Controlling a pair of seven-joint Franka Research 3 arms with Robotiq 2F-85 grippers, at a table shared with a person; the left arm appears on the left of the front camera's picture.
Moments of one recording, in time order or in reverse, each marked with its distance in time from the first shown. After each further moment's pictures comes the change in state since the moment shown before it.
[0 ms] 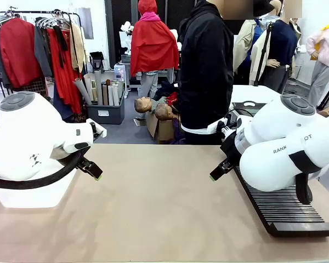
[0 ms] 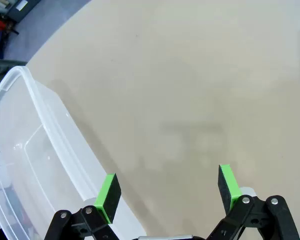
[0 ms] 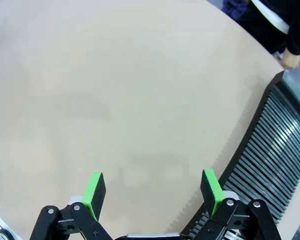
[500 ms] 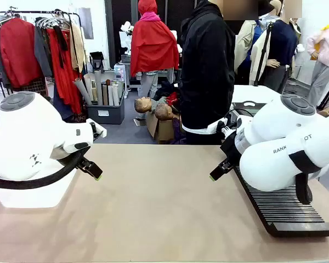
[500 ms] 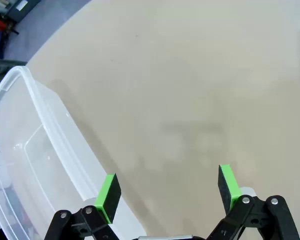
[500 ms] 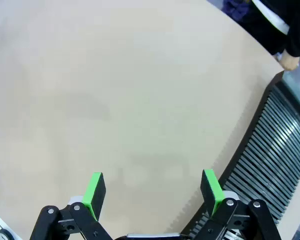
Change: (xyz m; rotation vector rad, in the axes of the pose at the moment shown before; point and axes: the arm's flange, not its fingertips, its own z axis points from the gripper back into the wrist) left arm 0.000 0.000 0.000 0.000 0.000 0.000; right arm 0.000 0.000 0.000 0.000 0.000 0.000
